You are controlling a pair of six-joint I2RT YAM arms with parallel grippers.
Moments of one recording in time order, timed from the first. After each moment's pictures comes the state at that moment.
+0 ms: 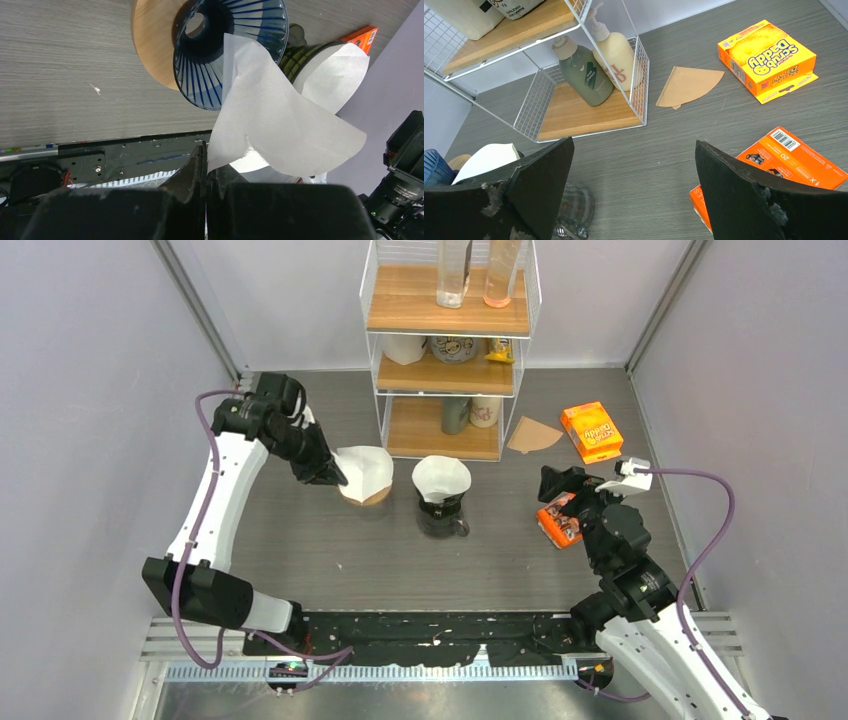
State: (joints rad) left arm -0.19 1.41 1.57 -1.34 0.36 -0.61; right arm 0.49 0.41 0.54 -0.22 0.47 0.44
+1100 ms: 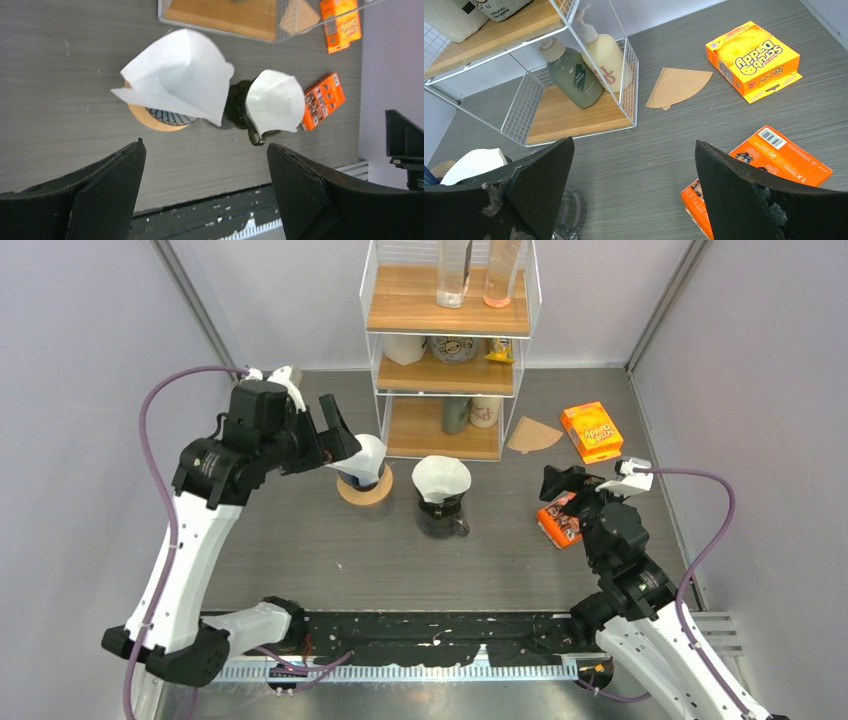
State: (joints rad) left arm -0.35 1.19 1.63 -1.15 0.07 -0.57; right arm 0.49 0.42 0.54 -0.22 0.51 0.43
